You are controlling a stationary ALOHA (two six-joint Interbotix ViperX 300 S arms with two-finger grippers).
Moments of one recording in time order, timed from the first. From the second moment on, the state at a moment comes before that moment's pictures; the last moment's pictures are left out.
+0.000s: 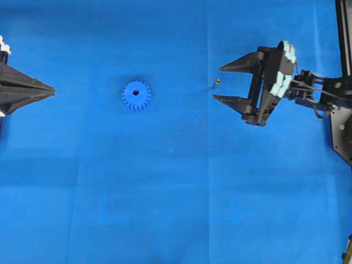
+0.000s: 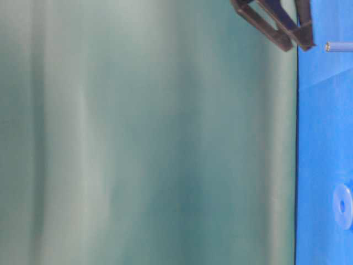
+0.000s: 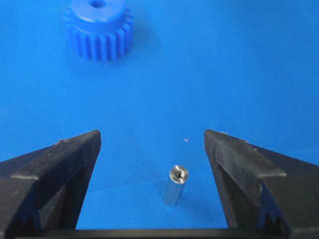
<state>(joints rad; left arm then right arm) -0.01 -1.00 1.19 0.00 -0.25 -0.01 -0.17 -0.10 1.13 0.18 -0.67 0.00</state>
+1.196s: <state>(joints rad) -0.01 -0.99 1.19 0.00 -0.25 -0.01 -0.18 0.06 1.10 0.29 -0.73 0.01</state>
